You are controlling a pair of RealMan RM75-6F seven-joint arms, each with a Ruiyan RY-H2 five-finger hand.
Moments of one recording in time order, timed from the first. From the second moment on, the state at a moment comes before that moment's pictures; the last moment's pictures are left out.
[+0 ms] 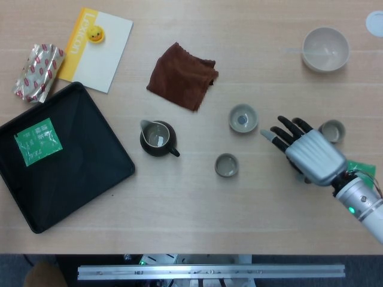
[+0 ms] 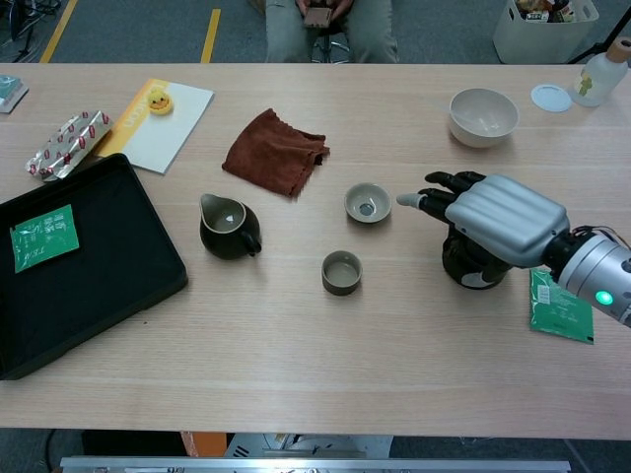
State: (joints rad) left arm -0.05 -1.05 0.02 -1.64 1.59 1.52 -0.02; right arm 0.51 -1.40 -0.10 -1.66 -1.45 1.05 -0.58
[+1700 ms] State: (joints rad) left arm -0.06 -1.06 0.02 -1.65 1.59 1.49 -0.01; right arm 0.47 -1.31 0.03 -1.62 -1.20 1.03 -0.51
